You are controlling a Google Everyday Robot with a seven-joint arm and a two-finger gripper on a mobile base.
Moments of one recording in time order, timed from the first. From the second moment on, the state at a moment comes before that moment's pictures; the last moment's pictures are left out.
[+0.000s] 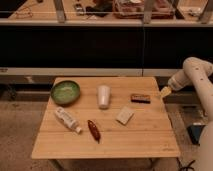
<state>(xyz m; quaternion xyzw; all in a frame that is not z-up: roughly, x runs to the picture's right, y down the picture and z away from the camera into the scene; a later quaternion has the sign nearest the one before) 0.379 0.017 0.875 0.02 -0.25 -0.86 0.44</state>
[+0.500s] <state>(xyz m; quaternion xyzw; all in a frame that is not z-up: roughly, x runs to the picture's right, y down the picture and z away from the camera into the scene) 0.359 0.010 0.890 0.05 -0.23 -0.89 0.38</state>
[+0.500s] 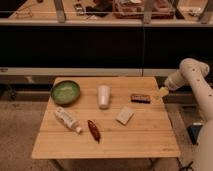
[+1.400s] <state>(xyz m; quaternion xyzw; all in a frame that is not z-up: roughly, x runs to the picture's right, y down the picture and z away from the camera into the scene) 0.320 0.011 0.911 0.14 -0.20 -0.92 0.31</state>
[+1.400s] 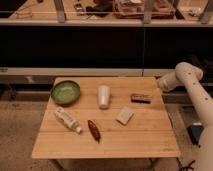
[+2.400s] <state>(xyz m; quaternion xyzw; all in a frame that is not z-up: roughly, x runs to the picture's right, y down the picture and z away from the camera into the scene) 0.275 0.073 0.943 0.17 -0.25 -0.92 0.24</state>
